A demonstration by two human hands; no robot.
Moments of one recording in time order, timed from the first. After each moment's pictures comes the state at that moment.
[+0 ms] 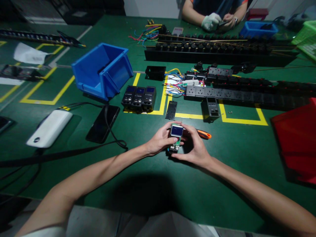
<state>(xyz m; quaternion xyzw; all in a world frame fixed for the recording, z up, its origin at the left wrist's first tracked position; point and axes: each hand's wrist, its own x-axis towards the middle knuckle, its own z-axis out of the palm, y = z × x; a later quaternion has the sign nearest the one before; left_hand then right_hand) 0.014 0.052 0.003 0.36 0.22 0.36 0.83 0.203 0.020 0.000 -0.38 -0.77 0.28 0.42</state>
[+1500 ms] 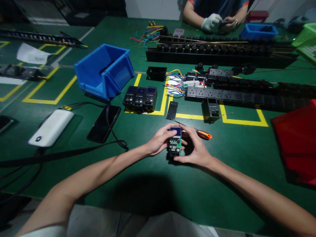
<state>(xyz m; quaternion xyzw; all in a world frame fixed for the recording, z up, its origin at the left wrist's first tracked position) 0.015 0.051 0.009 0.32 0.26 0.35 0.84 0.206 0.024 0.002 -0.36 -0.80 0.28 0.40</state>
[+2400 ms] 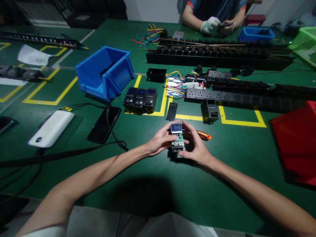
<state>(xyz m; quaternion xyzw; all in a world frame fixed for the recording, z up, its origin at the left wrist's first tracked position) 0.010 0.052 0.008 0.34 0.22 0.33 0.85 0.206 0.025 0.000 -0.38 -0.71 0.42 0.41</state>
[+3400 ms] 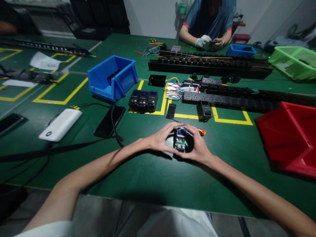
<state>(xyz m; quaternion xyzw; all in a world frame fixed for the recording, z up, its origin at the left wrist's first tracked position) -0.010 0.063 0.006 0.85 0.17 0.30 0.41 0.220 0.004 0.000 -0.37 -0.83 0.16 0.38</state>
